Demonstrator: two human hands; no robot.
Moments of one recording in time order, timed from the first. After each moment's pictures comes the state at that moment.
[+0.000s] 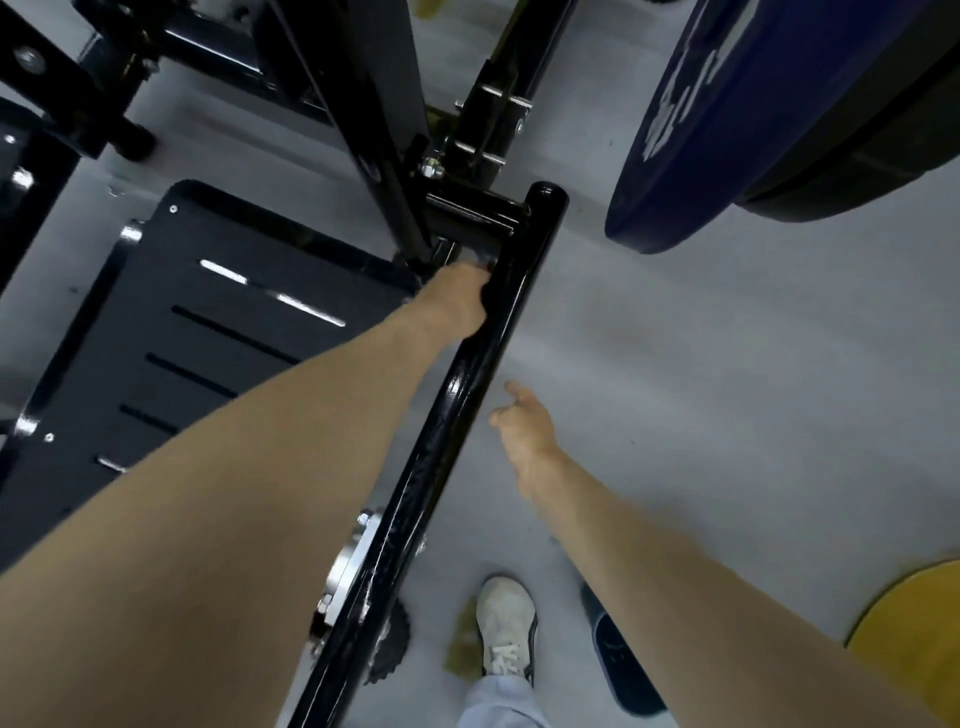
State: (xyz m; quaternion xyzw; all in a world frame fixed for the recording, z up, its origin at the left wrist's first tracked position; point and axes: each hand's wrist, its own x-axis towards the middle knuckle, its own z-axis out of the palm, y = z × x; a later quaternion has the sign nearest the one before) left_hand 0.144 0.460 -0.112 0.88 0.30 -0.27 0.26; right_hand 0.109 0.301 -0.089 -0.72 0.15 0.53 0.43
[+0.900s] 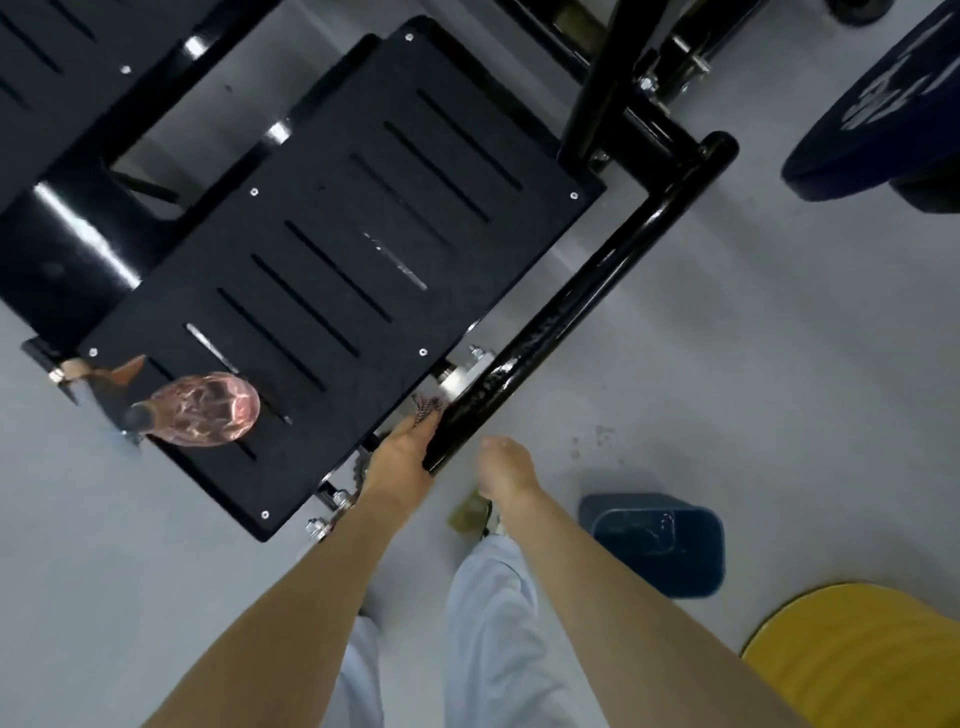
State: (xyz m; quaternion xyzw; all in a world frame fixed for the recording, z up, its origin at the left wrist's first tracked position) left_hand -0.237 0.302 -0.092 0.76 0.50 -0.12 0.41; right_hand -0.114 0.246 -0.073 -0.76 0.07 0.61 0.21
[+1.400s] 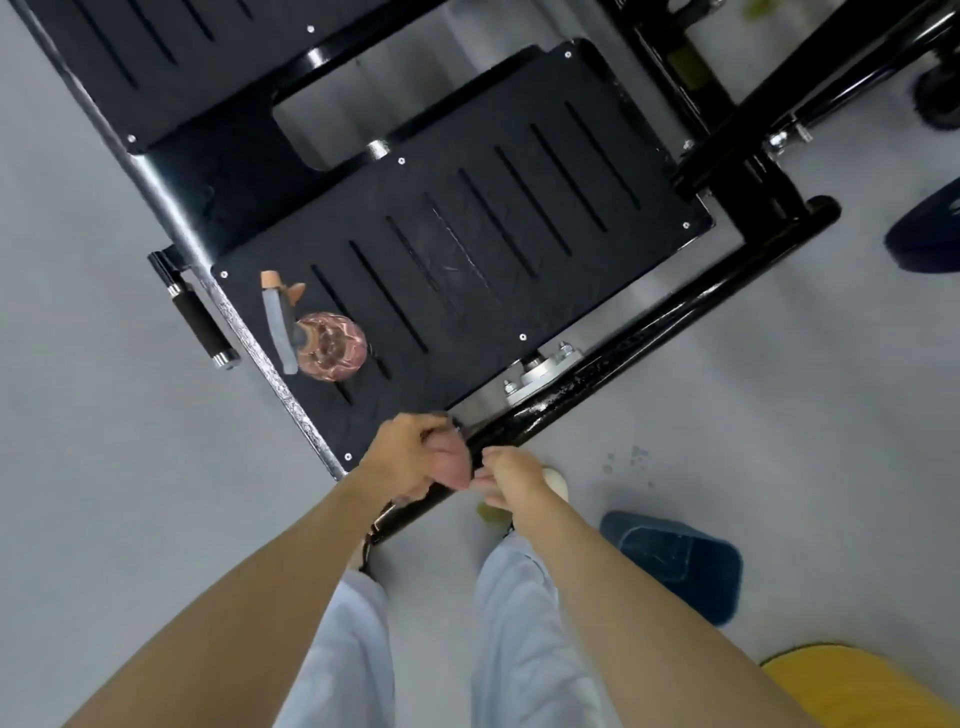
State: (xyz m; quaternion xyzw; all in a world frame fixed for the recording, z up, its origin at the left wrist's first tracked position) left_hand -0.332 0.324 -0.041 0.54 0.60 -0.12 0.57; right_hand -0.202 0.263 -0.038 -0.75 0.04 0.65 0.15
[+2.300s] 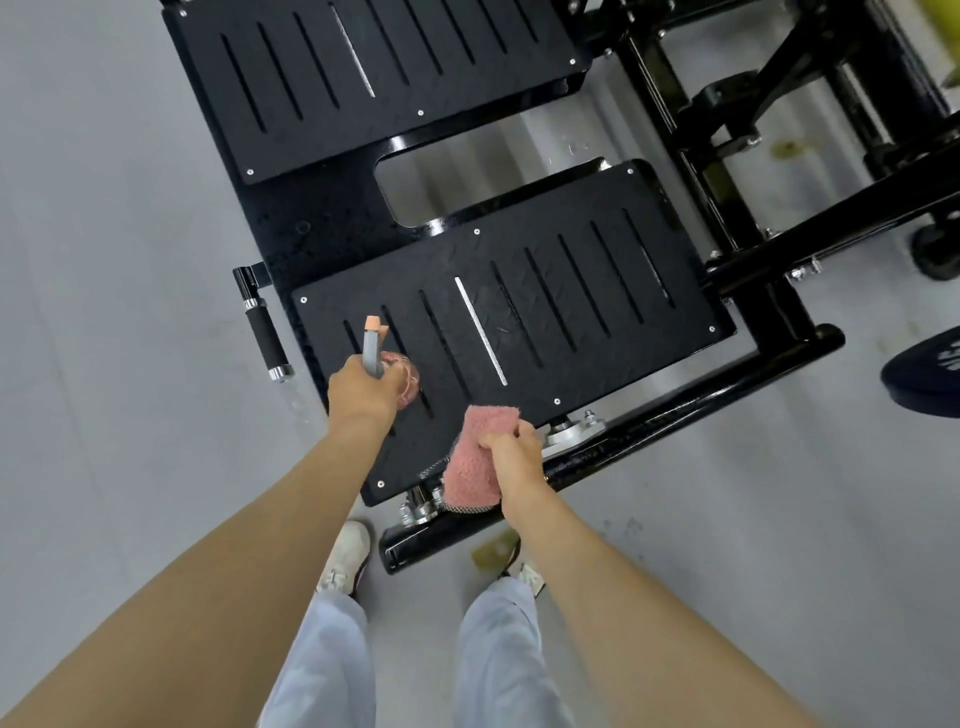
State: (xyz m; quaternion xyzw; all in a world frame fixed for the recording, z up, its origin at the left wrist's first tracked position) left_hand -0.381 0.422 0.008 0.39 0.81 0.12 0.42; right_hand -0.240 0.341 0.026 -0.75 -0.01 0.59 0.28
